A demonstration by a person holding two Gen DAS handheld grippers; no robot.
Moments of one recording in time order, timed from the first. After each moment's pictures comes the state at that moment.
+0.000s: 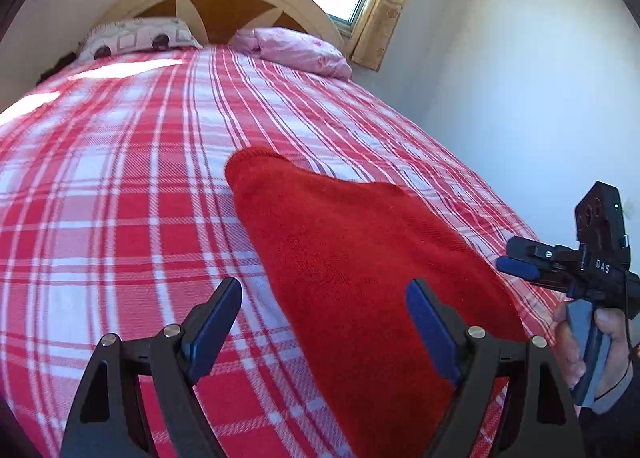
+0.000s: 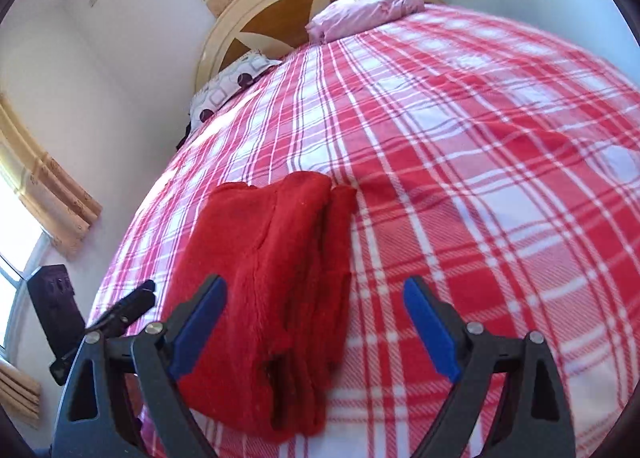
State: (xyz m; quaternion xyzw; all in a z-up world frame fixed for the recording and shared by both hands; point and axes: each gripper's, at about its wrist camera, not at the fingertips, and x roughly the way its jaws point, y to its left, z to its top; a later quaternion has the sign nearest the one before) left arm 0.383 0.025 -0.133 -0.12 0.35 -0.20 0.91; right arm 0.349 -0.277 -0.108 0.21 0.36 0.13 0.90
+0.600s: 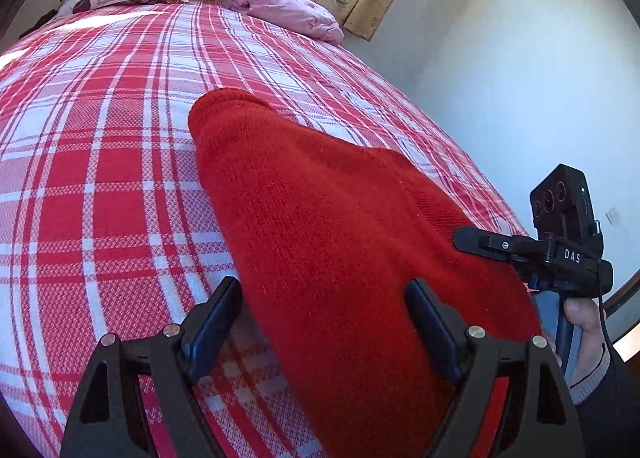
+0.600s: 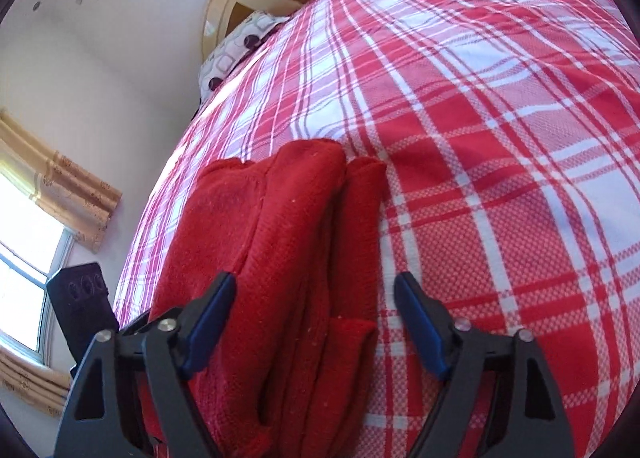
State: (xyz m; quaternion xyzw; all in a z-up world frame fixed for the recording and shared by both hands) left arm 0.416 0.012 -0.162 -0.14 0.41 -0.24 0.87; right arm 0.413 -0.268 -0.150 0.24 0.42 0.20 0.85
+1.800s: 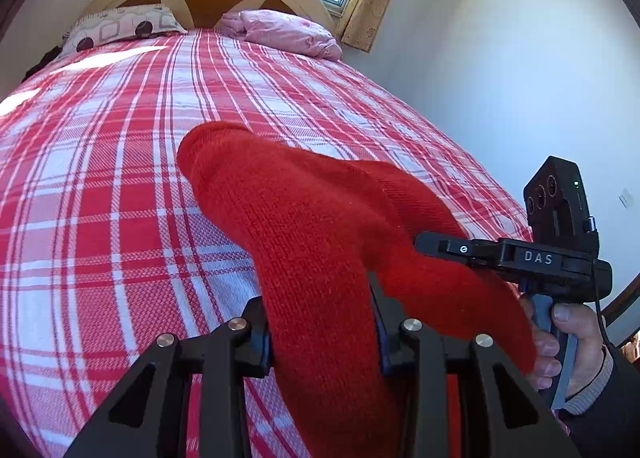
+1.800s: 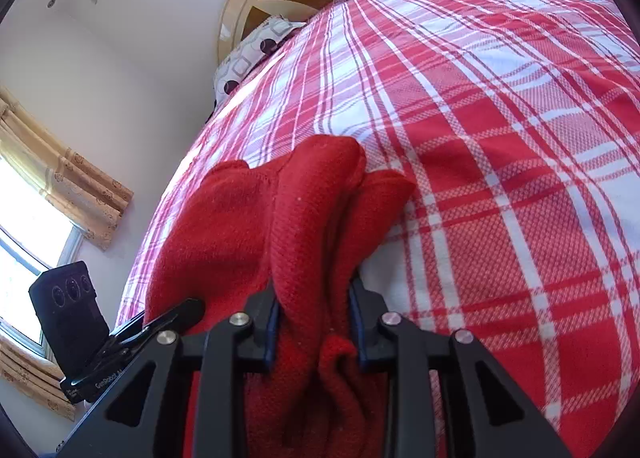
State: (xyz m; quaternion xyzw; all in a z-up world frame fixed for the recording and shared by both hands) left arm 0.380 0.002 -0.127 -0.10 0.37 -0.22 0.90; right arm 0.403 -0.254 -0.146 0.25 0.40 0.21 0.86
